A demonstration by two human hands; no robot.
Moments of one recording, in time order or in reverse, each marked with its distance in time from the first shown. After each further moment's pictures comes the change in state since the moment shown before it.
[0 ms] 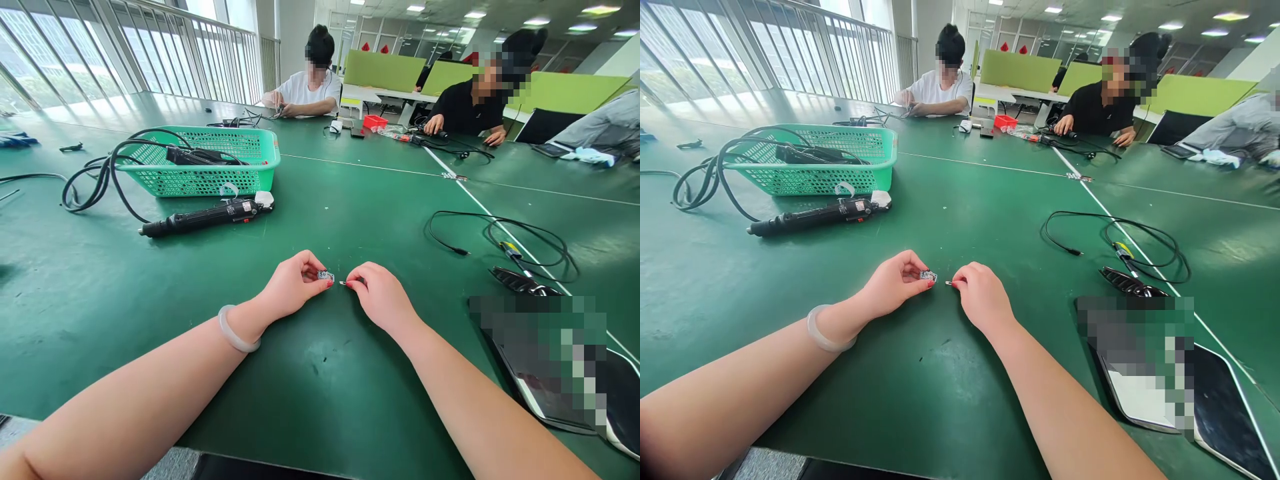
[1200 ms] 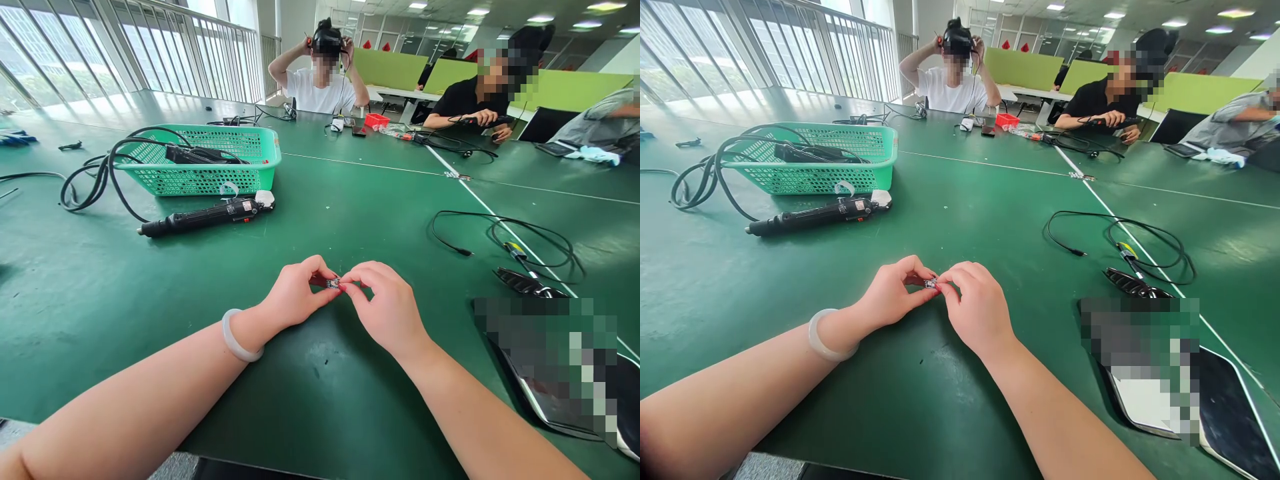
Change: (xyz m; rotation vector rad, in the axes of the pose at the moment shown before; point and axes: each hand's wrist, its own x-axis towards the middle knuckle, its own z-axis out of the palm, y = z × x) left_hand -0.010 0.006 0.006 0.072 0.001 0.235; right_hand -0.016 -0.037 -0.013 0.083 0.250 -0.212
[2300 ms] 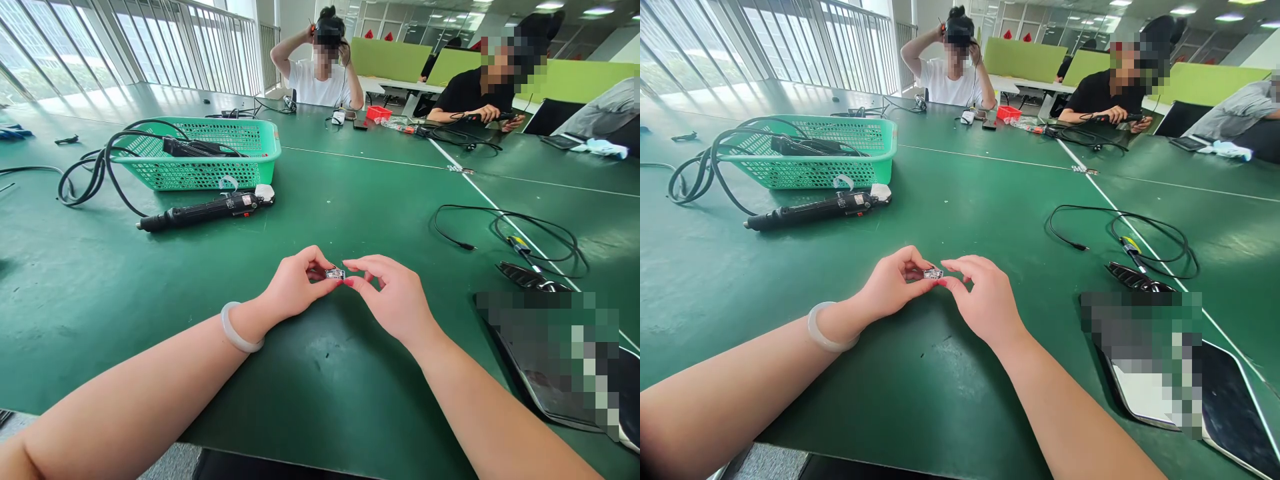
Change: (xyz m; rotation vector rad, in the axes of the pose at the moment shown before) left_hand 0.002 -0.004 0.001 -0.172 0.010 -0.080; right_hand 0.001 0.007 -0.006 0.120 -0.057 0.182
